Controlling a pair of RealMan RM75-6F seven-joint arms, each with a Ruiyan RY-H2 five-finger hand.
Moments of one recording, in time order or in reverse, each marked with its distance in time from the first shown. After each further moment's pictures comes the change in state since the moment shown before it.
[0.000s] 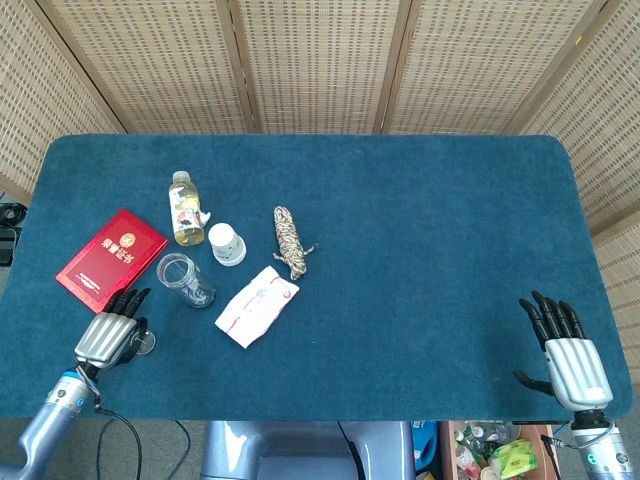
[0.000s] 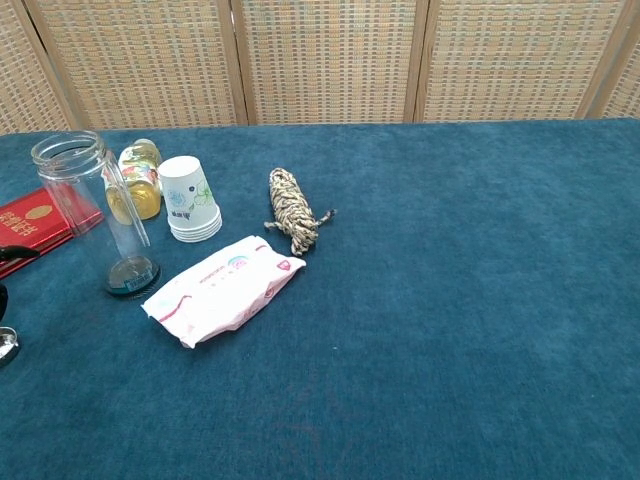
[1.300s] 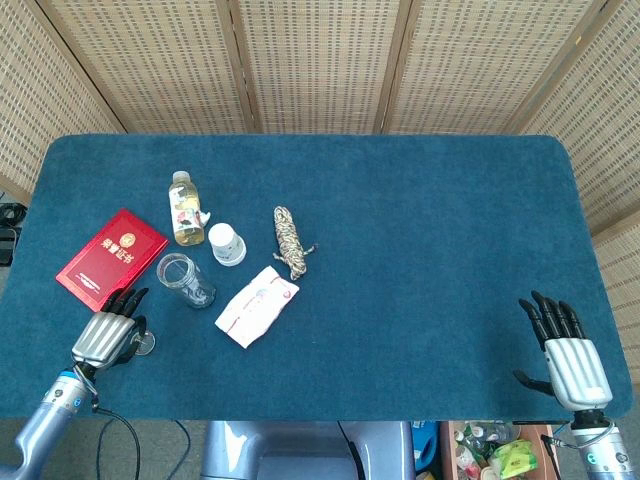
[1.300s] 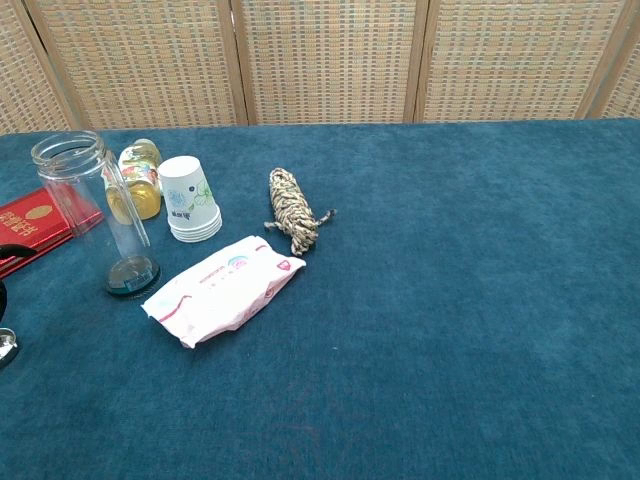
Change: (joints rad) left arm 0.002 0.016 -0.004 -0.011 0.002 -0.014 -0.002; right arm 0.001 0.001 0.001 0.000 0.003 -0.003 0.000
